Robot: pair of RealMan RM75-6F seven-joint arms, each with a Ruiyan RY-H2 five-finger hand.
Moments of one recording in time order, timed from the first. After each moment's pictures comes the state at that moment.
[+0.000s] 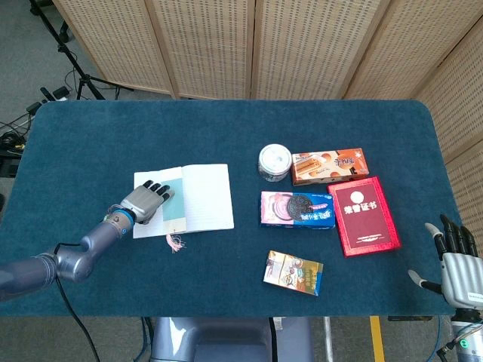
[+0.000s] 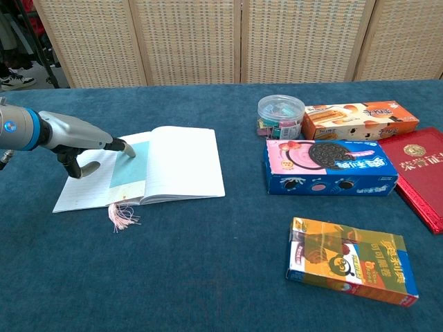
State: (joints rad) left arm -1.10 -1.38 0.15 -1.32 0.79 0.53 0.39; right arm 0.04 -1.17 0.09 -1.59 -1.43 1.50 -0.07
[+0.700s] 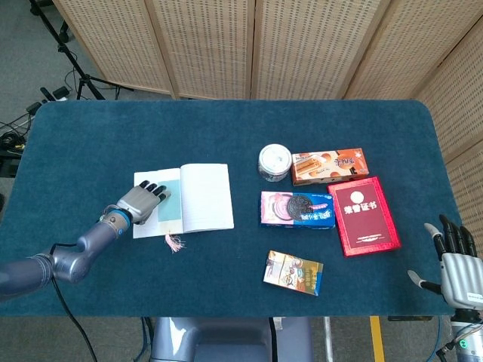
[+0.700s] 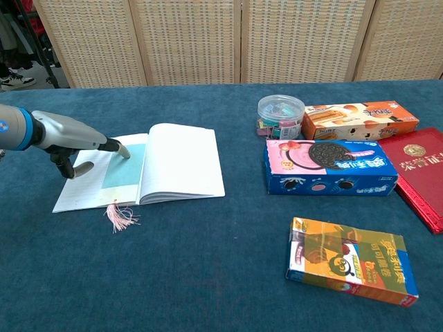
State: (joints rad) left arm -1.10 -1.37 0.16 -1.33 0.80 0.53 0.40; right arm 0.04 -1.17 0.09 -1.59 -1.43 1.50 -0.08
